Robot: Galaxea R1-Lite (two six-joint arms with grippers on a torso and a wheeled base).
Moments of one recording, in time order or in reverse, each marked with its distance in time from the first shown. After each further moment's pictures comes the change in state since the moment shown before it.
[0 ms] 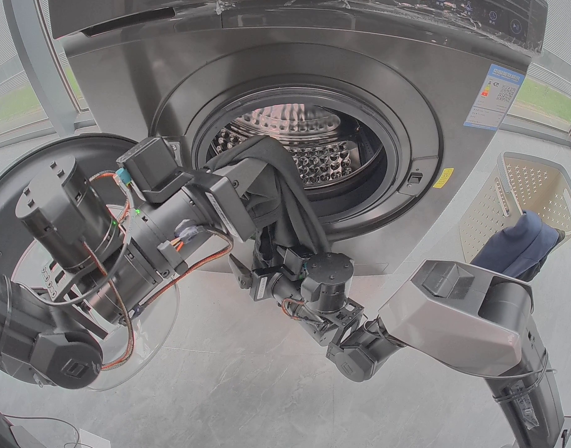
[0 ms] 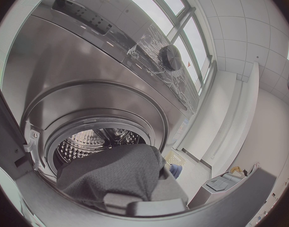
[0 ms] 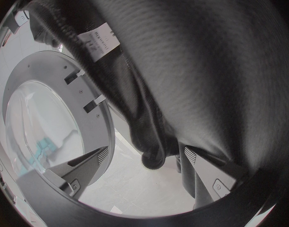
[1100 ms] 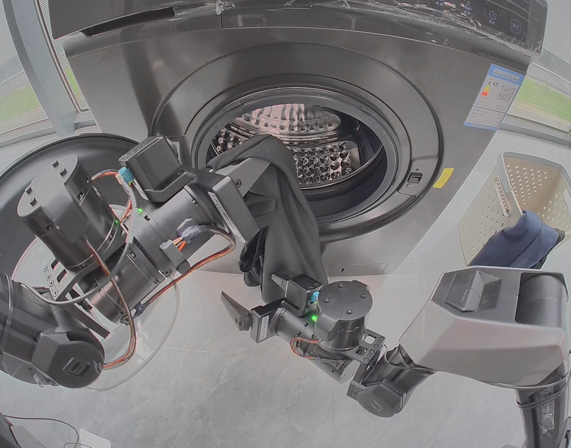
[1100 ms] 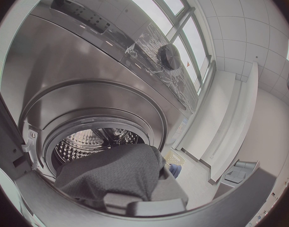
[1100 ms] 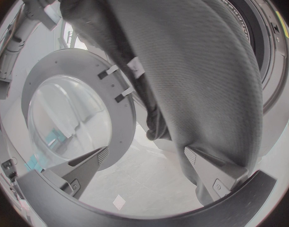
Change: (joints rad) left arm -0.001 0.006 -0.008 0.002 -0.009 0.001; right arm 0.091 -0.154 0.333 -0.108 0.030 -0.017
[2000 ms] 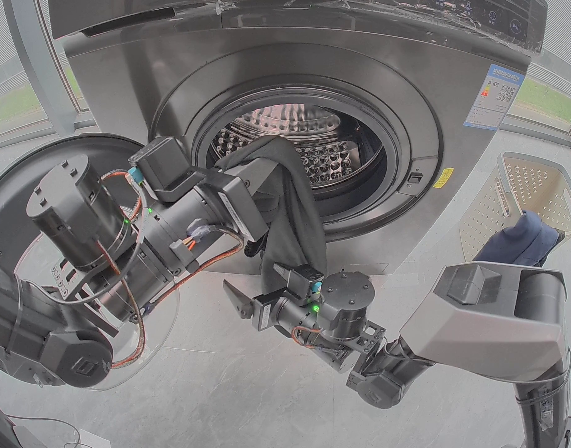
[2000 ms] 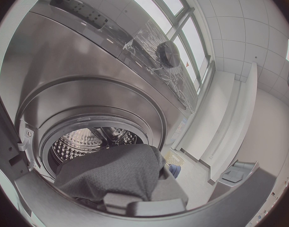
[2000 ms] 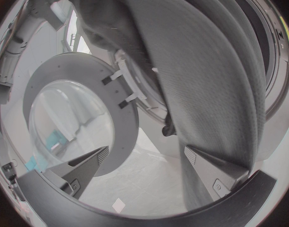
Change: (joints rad) left arm -0.008 0.029 -0.019 -0.016 -0.001 0.001; right arm -0.015 0.005 -0.039 -0.003 0.003 -0.010
